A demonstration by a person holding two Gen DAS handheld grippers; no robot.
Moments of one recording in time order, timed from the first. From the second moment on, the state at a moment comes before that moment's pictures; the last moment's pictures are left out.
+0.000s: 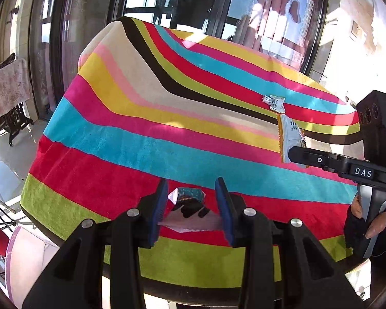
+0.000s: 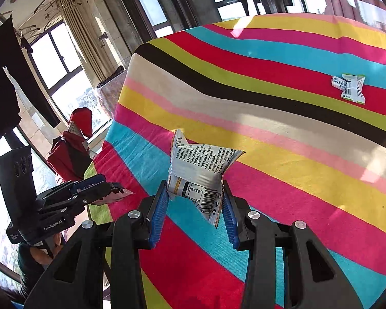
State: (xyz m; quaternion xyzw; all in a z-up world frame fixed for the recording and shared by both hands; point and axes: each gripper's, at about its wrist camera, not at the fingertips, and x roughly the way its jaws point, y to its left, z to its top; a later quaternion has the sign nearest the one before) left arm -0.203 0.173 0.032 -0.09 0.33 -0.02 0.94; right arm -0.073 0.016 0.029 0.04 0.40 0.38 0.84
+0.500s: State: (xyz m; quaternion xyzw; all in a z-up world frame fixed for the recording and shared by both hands) left arm -0.219 0.179 0.006 -0.08 0.37 -0.04 0.92; right arm -0.107 0.055 0.023 0.01 0.42 0.42 0.80
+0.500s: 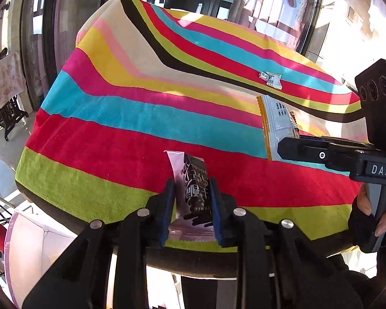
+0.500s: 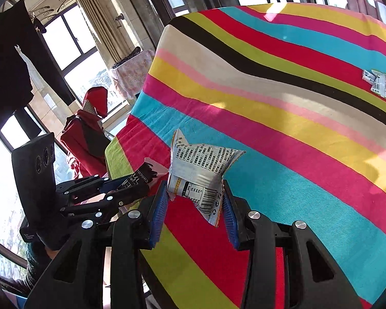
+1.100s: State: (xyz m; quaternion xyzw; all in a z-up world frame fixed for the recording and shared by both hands) left arm -0.348 0.287 -0.004 -0.17 0.38 0.14 0.90; right arm -0.222 0.183 0.005 -0.12 0.42 0.58 0.69
